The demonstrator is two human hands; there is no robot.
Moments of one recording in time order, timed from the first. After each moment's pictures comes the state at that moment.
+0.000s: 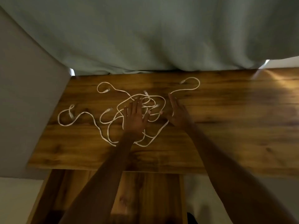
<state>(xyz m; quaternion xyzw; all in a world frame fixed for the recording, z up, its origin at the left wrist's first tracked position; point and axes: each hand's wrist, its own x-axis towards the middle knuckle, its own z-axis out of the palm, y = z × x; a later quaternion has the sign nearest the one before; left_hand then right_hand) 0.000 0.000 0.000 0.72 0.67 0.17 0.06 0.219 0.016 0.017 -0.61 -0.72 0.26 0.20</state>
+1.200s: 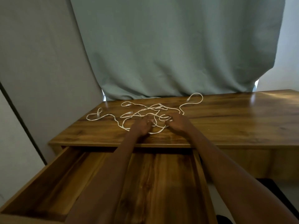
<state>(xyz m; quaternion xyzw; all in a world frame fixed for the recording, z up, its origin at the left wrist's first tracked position) -0.049 -0.107 -0.051 0.74 0.65 0.18 0.06 0.165 -0.112 -0.044 -0.55 -0.77 0.13 0.29</state>
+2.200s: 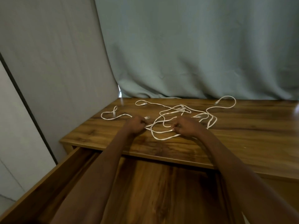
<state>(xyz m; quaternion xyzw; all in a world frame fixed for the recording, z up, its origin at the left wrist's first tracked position) -0.161 -0.048 -0.045 0.72 0.67 0.20 0.08 0.117 -0.037 -0.039 -0.45 -0.87 0.07 0.17</state>
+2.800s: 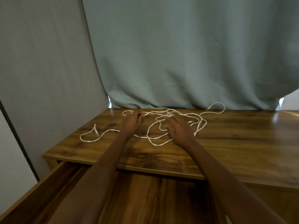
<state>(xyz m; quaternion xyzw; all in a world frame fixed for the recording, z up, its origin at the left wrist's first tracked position) -0.126 -0.020 -0.020 0.71 0.59 0.39 -0.04 0.130 -0.015 -0.057 -0.44 -0.80 -0.11 0.38</state>
